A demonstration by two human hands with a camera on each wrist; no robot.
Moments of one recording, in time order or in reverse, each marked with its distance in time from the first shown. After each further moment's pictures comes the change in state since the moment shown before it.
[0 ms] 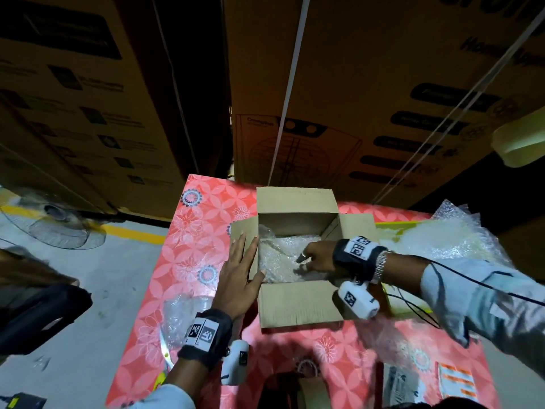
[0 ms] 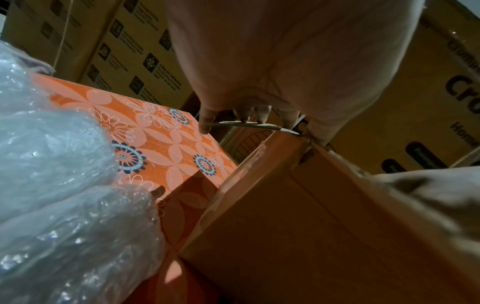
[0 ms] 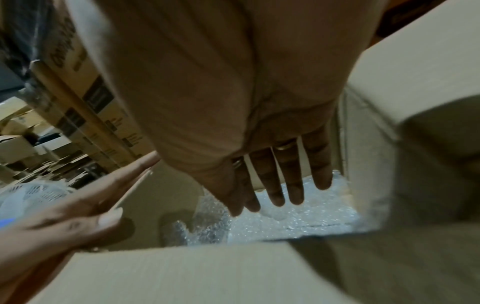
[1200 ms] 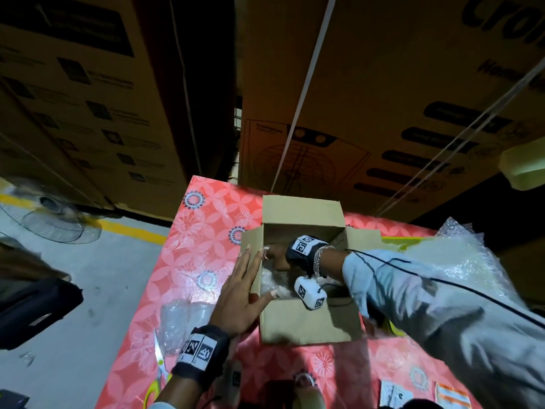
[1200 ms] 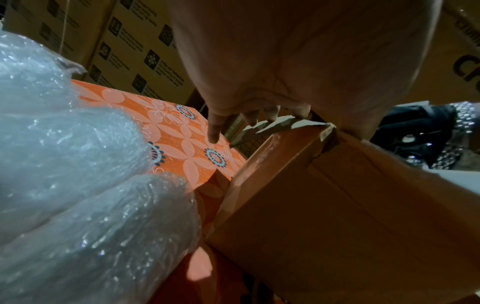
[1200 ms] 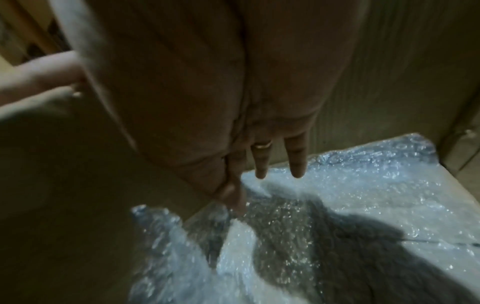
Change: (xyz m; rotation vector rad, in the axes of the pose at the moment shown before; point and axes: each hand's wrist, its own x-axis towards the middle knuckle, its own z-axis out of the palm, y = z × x) left_hand -0.012 -0.006 -0.001 -0.026 -0.020 0.088; right_hand 0.064 -0.076 -0.021 -0.051 -0.086 -0.002
